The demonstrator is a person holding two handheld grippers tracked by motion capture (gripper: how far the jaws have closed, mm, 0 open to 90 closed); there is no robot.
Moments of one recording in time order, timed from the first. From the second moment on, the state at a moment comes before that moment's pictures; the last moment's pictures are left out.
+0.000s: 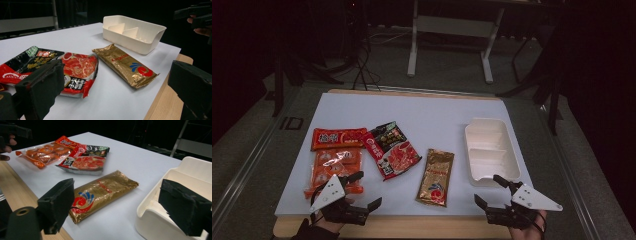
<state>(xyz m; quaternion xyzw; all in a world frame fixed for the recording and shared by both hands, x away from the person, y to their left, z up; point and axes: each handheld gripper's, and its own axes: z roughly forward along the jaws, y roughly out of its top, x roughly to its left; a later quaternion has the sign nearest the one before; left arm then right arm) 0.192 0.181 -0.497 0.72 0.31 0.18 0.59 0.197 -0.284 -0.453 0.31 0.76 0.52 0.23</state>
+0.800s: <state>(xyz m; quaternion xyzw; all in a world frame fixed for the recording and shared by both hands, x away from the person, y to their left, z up) 0.193 0.179 -0.501 0.72 0.32 0.18 0.58 0.190 -0.275 -0.442 0.31 0.77 0.51 0.21</state>
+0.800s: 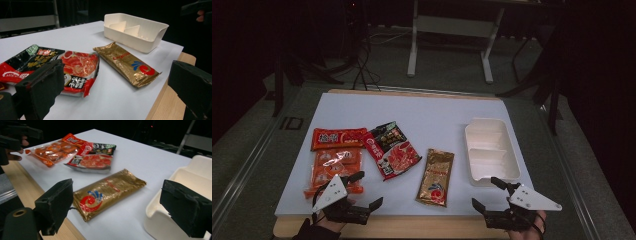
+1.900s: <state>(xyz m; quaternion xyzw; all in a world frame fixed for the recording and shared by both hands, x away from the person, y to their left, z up) 0.195 0.177 -0.504 0.72 0.32 0.17 0.59 0.232 -0.231 -0.386 0.25 0.77 0.53 0.24</state>
